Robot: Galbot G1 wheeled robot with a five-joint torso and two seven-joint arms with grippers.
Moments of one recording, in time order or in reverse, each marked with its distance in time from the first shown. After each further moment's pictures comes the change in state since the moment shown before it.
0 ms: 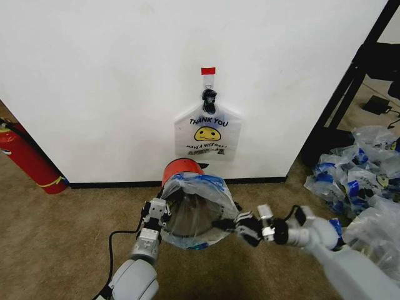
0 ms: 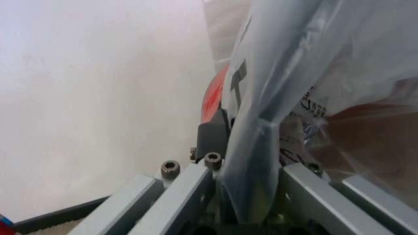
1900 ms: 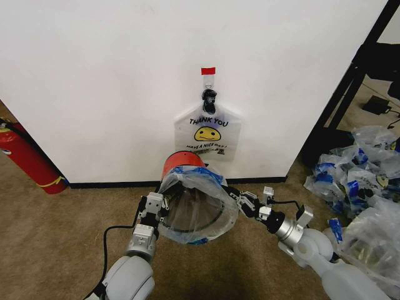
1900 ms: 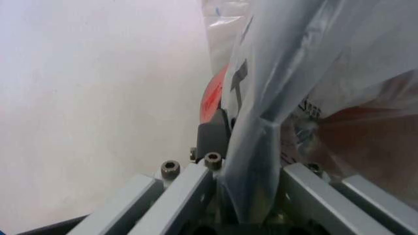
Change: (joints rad) left arm -0.003 0.039 -0.010 -0.062 -0.043 -0.004 -0.007; right arm -0.042 0.049 -0.092 0.013 0.183 0.042 0.535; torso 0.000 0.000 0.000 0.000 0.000
